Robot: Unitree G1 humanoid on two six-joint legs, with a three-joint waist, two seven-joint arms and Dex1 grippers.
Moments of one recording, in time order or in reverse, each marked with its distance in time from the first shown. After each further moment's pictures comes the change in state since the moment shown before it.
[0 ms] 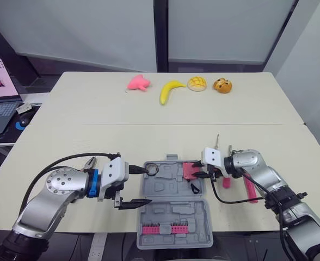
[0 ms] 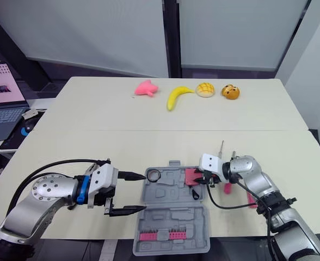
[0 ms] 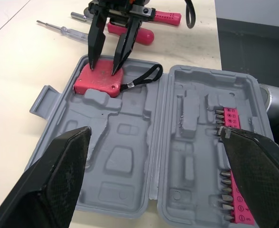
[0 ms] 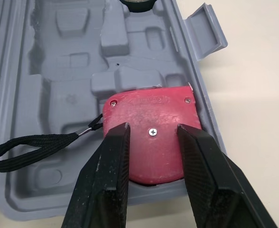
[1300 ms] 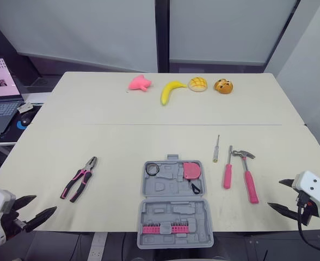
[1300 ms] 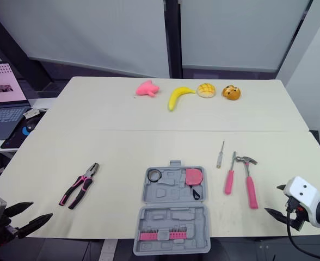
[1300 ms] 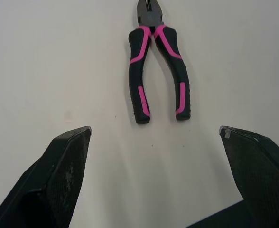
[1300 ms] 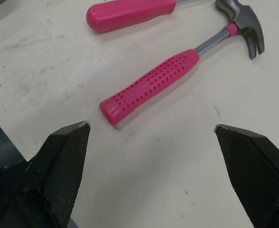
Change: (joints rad) left arm 0.480 -0.008 0.679 0.626 -0.022 -0.197 0.097; right arm 0.924 -0.396 -0.785 -0.622 0.217 0.254 -0.050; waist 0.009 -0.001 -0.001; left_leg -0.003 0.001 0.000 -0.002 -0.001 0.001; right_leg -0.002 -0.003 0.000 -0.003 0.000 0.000
